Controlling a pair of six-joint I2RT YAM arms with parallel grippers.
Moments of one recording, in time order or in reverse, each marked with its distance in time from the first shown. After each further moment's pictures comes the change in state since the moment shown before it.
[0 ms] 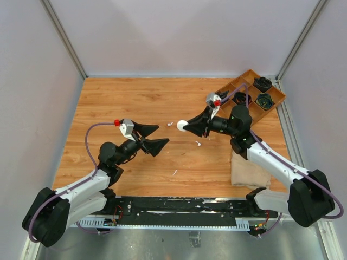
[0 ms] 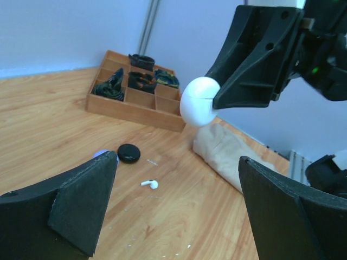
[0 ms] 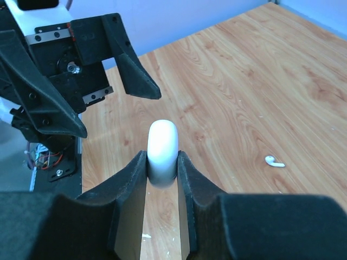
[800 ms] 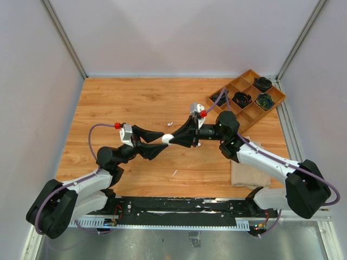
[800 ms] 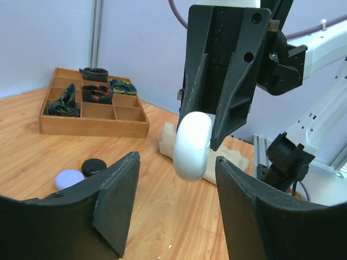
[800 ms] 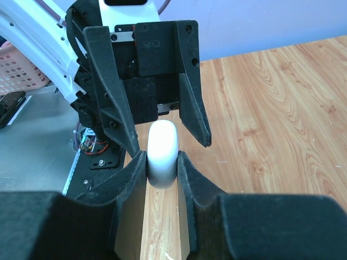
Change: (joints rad) left arm 0.046 0.093 -0.059 0.324 0.240 -0.087; right arm 0.193 0.086 0.006 0.175 -0.103 0.014
